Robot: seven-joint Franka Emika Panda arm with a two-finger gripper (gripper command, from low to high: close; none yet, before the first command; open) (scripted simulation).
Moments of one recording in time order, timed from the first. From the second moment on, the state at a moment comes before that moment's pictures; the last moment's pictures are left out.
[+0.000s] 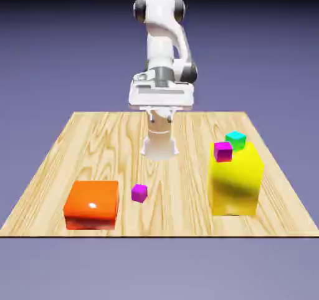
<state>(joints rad) -0.01 -0.53 0.00 -2.82 0.00 3.03 0.76</state>
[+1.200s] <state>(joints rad) -0.25 0.00 0.02 -2.88 -0.01 2.90 0.94</state>
